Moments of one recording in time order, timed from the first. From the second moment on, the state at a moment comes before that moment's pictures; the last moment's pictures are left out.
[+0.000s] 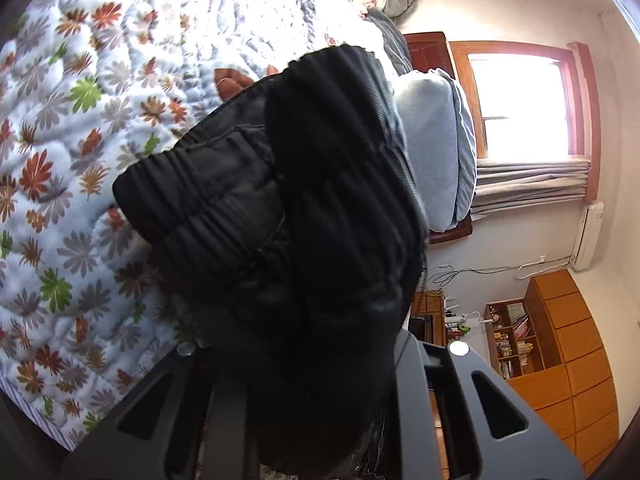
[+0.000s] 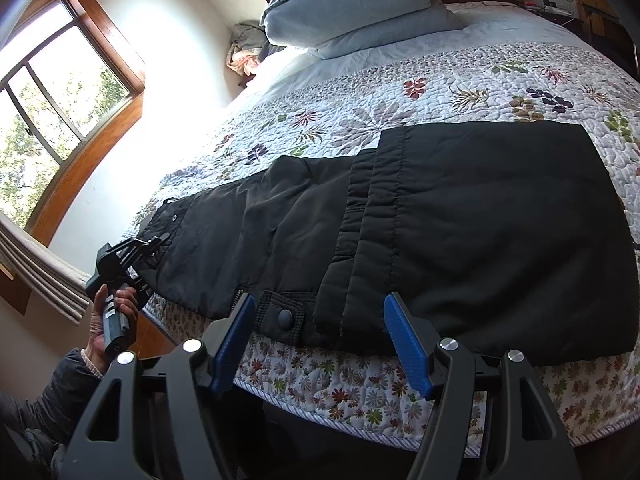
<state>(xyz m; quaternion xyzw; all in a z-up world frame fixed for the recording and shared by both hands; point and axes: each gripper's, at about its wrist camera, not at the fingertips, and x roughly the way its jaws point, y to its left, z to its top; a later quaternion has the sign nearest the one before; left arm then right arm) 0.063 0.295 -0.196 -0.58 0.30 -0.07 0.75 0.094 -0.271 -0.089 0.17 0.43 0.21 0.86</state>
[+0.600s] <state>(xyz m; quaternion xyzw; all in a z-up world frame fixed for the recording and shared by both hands) 0.084 0.159 -0.059 -0.31 0.29 -0.22 0.88 0.085 -0.329 -0.083 0.24 0.39 0.17 0.87</state>
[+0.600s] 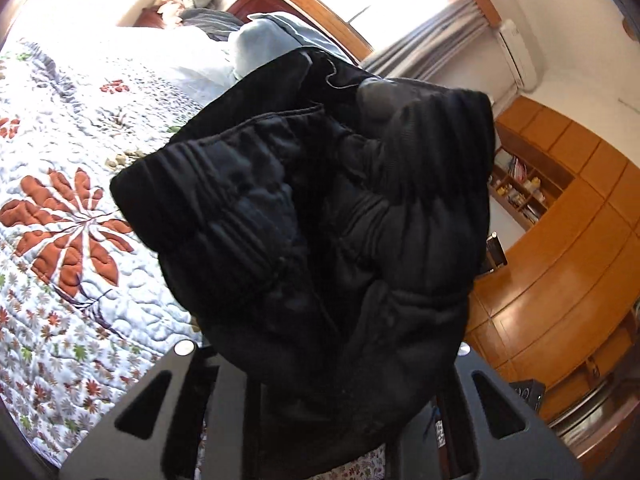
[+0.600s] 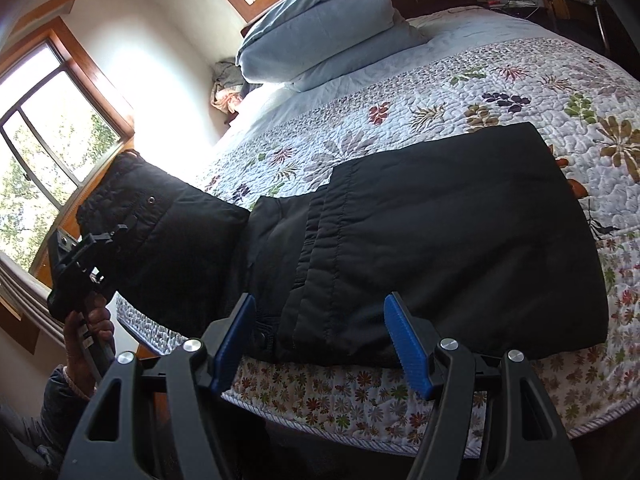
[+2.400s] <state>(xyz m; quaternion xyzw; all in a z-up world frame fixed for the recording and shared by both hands) 0.081 0.069 -0.088 -0.09 0.45 -0.17 0.87 0.156 -0.349 -0.120 0.42 0.40 0.23 0.78</state>
